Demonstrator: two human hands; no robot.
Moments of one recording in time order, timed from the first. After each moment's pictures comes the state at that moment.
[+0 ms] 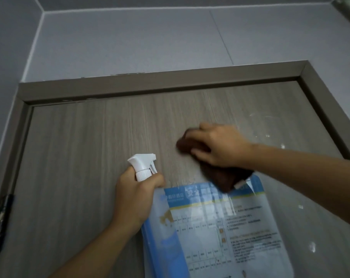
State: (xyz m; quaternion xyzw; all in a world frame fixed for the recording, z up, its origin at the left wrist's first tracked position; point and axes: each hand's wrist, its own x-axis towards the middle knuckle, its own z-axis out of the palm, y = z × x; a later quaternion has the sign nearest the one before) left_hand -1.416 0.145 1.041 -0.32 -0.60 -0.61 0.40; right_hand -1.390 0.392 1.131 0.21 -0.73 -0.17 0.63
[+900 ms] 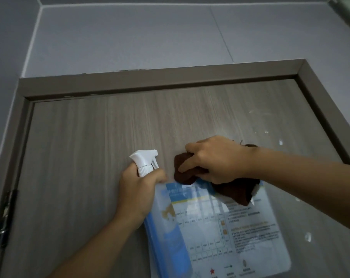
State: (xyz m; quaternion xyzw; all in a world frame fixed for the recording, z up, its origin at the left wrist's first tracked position) left_hand -1.418 0.140 1.040 -0.34 -0.59 -0.63 0.38; right_hand -1.366 0.360 1.105 0.28 -0.77 -0.32 0.48
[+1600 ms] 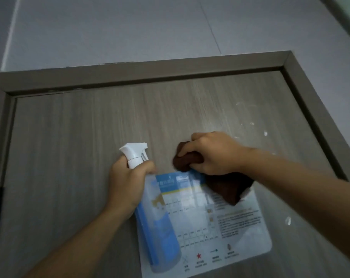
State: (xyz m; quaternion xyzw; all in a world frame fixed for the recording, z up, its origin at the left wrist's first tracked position) left_hand -1.423 0.143 1.042 -0.33 -0.59 -0.62 0.39; right_hand -1.357 0.371 1.081 0.20 -0.83 -0.11 0.52
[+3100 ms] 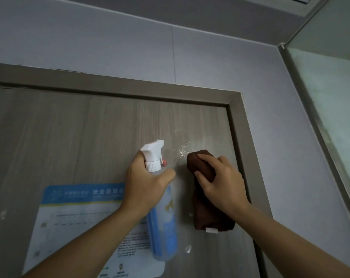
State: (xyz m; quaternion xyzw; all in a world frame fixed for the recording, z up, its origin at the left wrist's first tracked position) left_hand -1.332 0.367 1.031 -0.37 -0.56 -0.61 0.43; right_hand -1.315 0.578 1.021 0.09 -0.71 0.13 0.69
